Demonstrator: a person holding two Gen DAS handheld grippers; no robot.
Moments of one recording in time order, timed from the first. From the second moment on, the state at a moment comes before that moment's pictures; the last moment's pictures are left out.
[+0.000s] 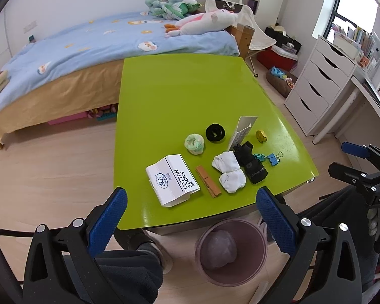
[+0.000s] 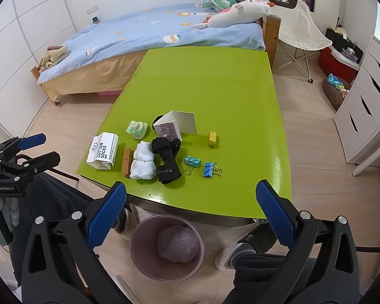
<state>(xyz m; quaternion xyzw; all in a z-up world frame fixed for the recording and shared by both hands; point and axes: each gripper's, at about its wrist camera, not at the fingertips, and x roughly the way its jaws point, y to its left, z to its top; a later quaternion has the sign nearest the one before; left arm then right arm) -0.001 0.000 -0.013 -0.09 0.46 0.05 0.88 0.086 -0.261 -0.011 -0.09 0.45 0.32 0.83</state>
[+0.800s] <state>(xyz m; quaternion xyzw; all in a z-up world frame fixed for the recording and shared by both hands) -0.002 0.000 -0.011 -0.09 0.46 0.05 0.88 0.084 -0.257 -0.011 -0.08 0.45 0.33 0.83</state>
